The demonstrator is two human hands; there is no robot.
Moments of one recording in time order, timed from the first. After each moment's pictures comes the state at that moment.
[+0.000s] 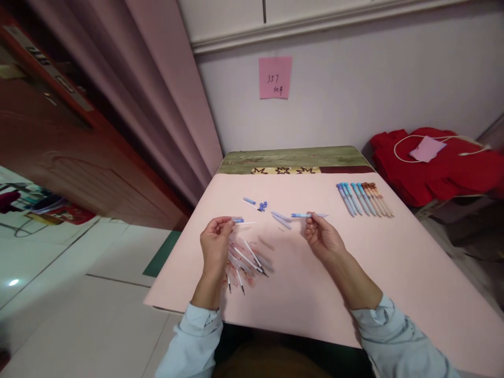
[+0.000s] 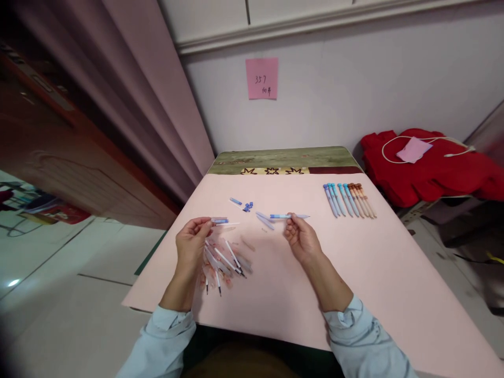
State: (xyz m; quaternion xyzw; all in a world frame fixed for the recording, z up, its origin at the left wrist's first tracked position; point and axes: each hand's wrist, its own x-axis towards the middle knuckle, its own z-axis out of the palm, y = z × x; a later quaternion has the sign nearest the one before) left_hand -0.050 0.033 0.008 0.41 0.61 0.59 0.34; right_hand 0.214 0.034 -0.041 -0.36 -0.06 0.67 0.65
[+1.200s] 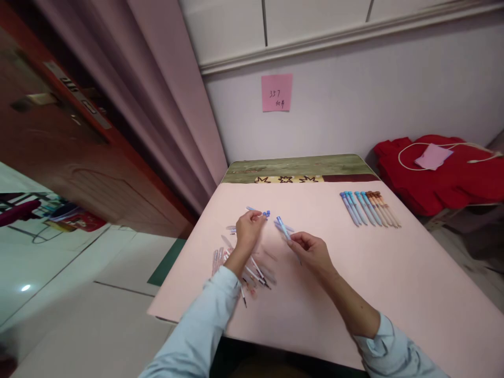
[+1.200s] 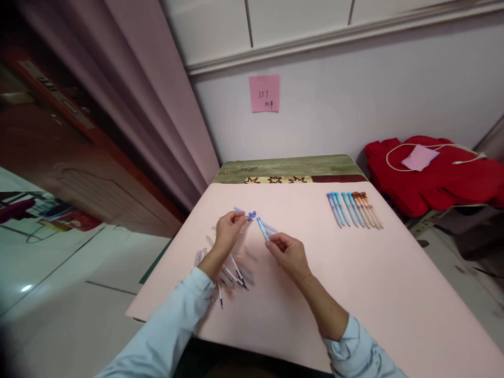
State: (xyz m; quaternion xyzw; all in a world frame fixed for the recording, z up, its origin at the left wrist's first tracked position) left_hand 0.003 0.095 -0.012 0.56 0.65 0.42 0.30; right_hand 0.183 0.015 -0.050 -0.50 -0.49 0.48 0.53
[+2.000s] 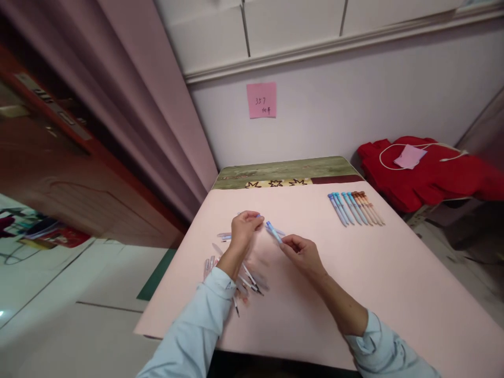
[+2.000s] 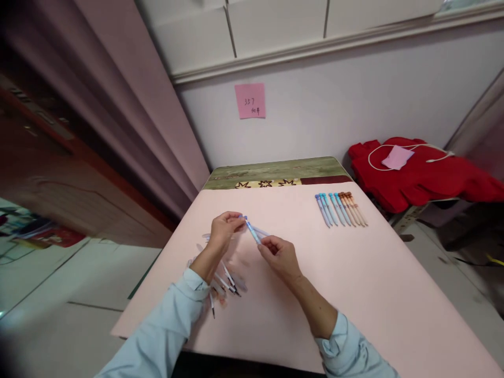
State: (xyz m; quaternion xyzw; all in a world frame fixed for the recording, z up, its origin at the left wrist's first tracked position) left_hand 0.020 0.112 -0.002 0.47 0.58 0.48 0.47; right_hand 0.187 0.019 -0.043 -0.48 -0.52 0.45 0.54
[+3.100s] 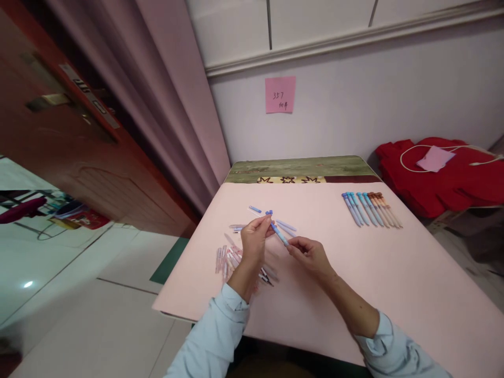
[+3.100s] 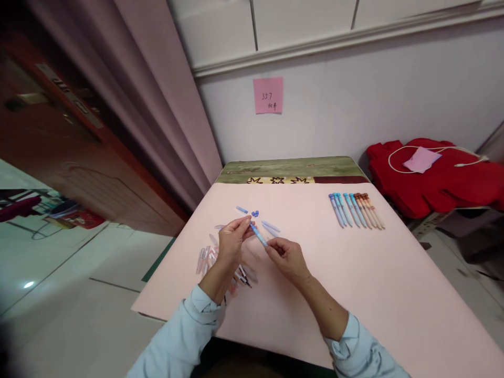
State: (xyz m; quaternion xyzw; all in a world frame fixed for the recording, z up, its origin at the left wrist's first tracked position) left_hand 0.029 0.052 0.000 0.33 0.48 0.61 0.54; right_hand 0.179 0.006 -0.044 -0.47 -0.57 0.45 0.50
